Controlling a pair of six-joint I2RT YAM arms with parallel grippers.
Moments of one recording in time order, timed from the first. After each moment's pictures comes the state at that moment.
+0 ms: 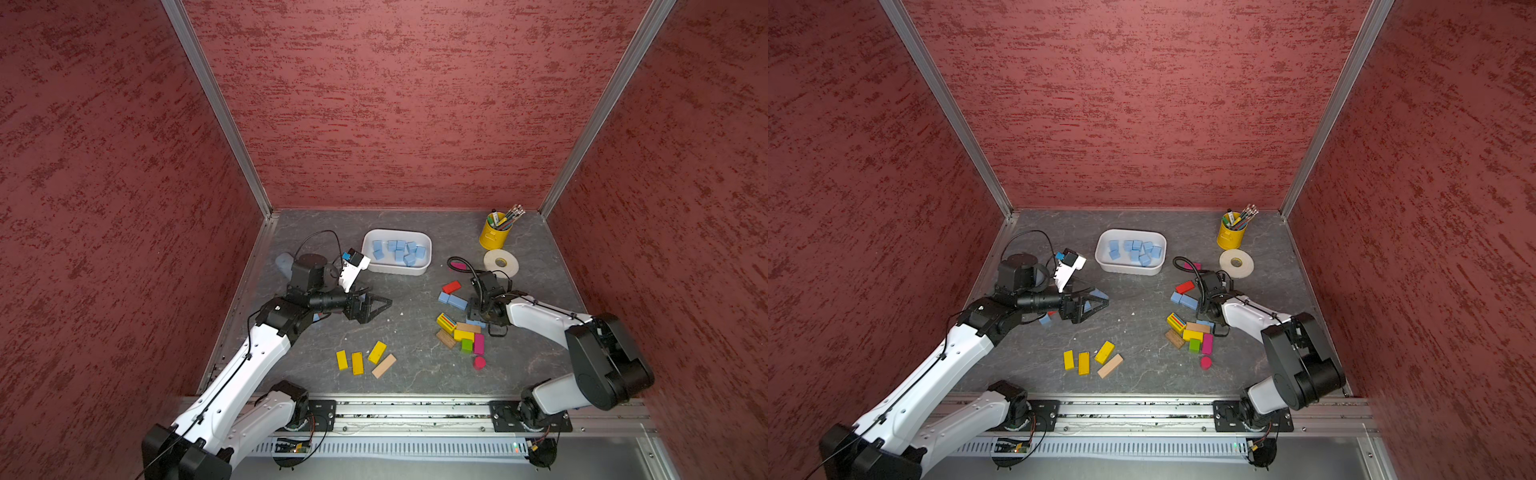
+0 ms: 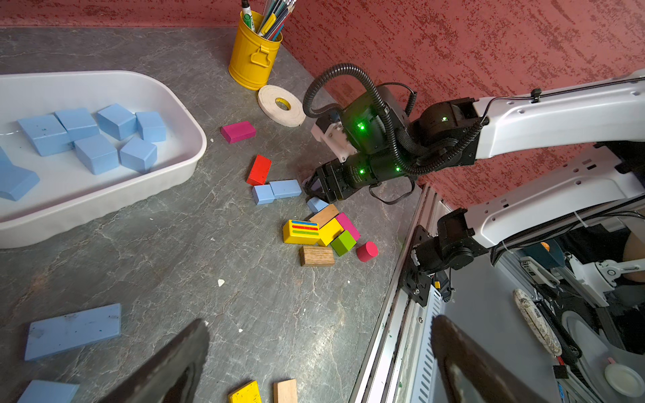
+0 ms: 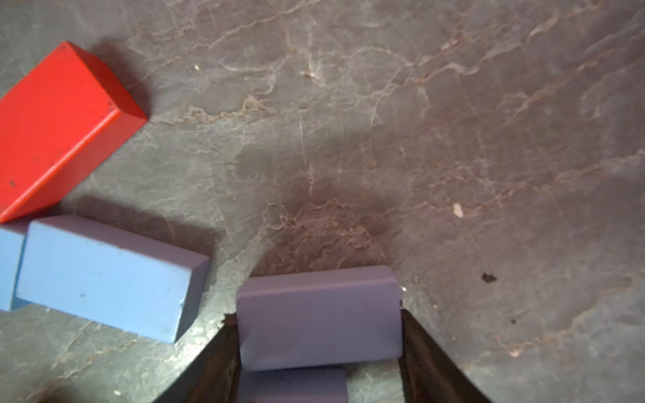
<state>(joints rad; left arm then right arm) -0.38 0.95 0.84 -0.46 0.76 -0.13 0.36 1.49 0.69 -0.40 0.20 0.55</state>
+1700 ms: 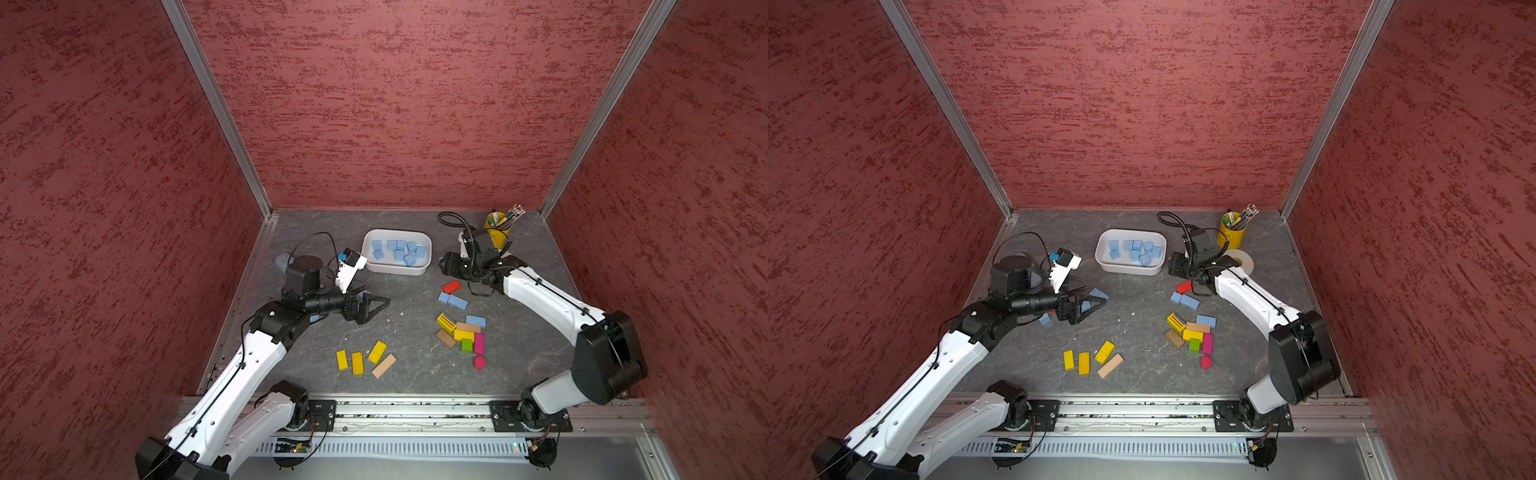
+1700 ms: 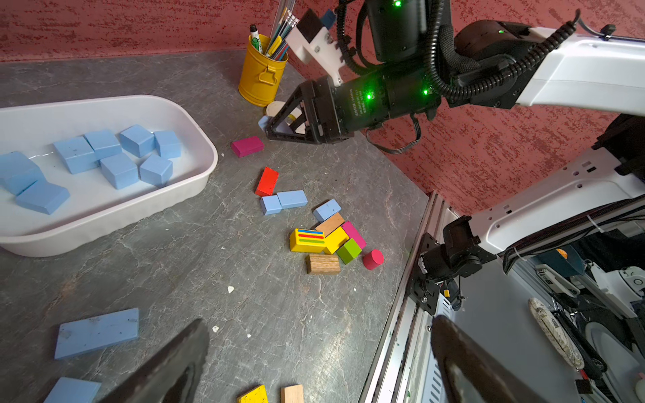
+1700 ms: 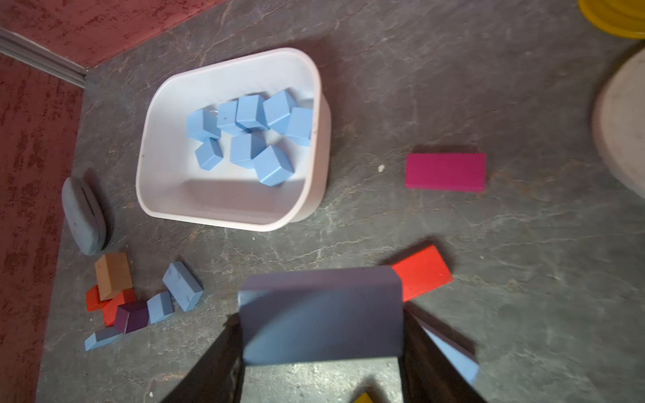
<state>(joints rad) -0.38 0.89 0.84 -0.46 0.72 -0.13 0.44 1.55 1.15 -0.42 -0.08 0.60</state>
